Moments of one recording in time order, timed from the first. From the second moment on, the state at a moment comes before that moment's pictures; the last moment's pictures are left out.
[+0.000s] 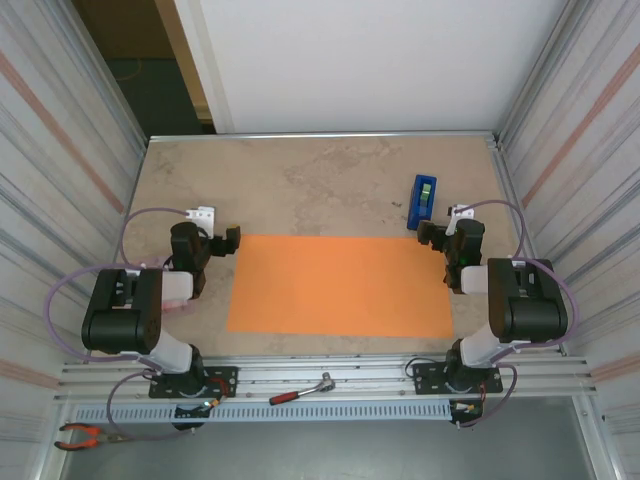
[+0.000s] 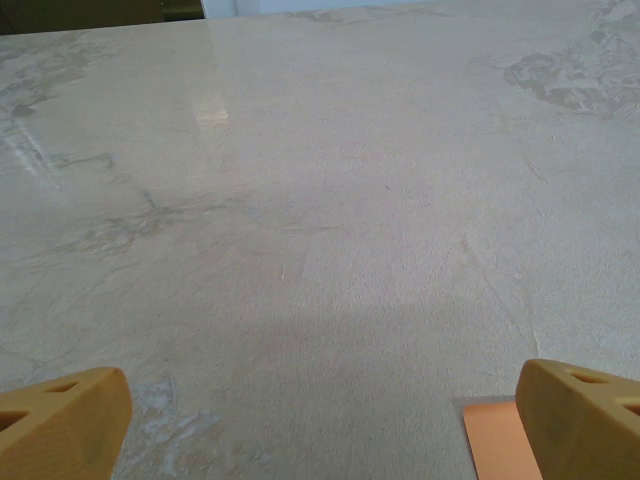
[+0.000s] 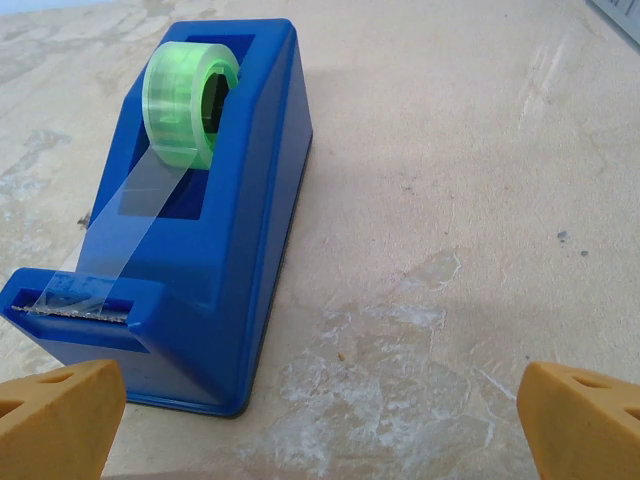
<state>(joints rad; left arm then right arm) -0.02 1.51 0.40 0.69 0.06 0.08 -0.03 1.55 0.40 0.69 0.02 0.10</state>
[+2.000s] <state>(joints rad) -0.01 1.06 0.66 -0.58 -0.36 -0.64 0.09 0.86 0.60 -0.34 -0.12 0.59</state>
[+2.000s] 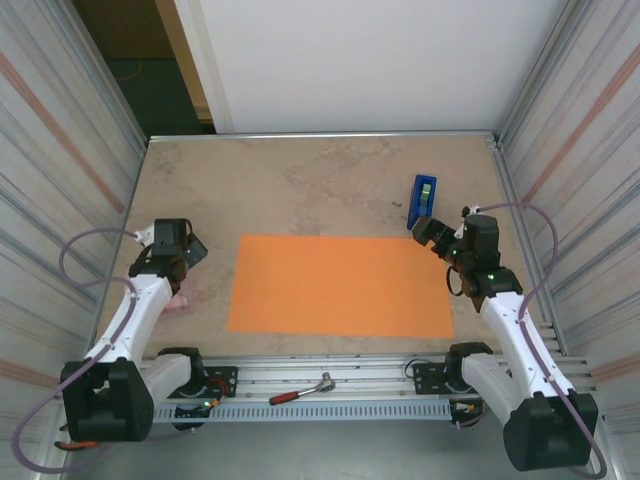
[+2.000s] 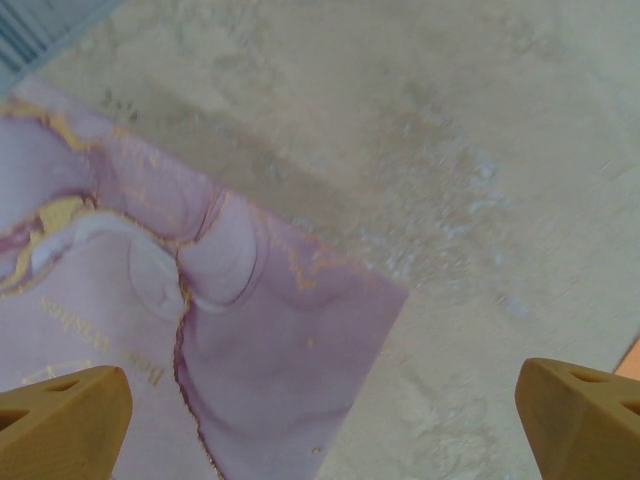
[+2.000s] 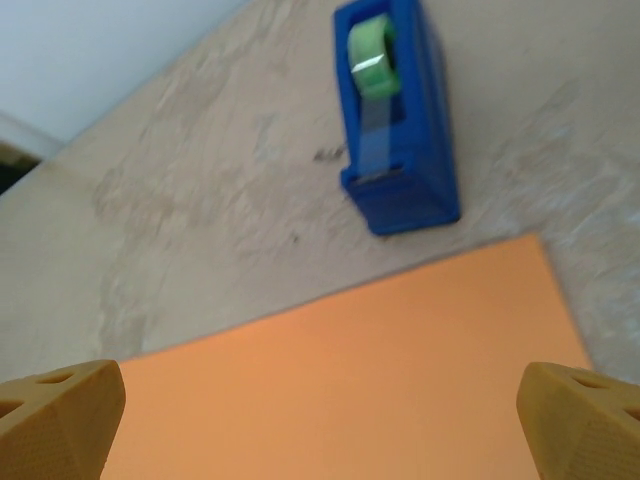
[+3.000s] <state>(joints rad) -0.17 2.23 1.85 -0.49 -0.15 -0.28 0.25 0.74 0.62 -0.51 -0.13 0.60</state>
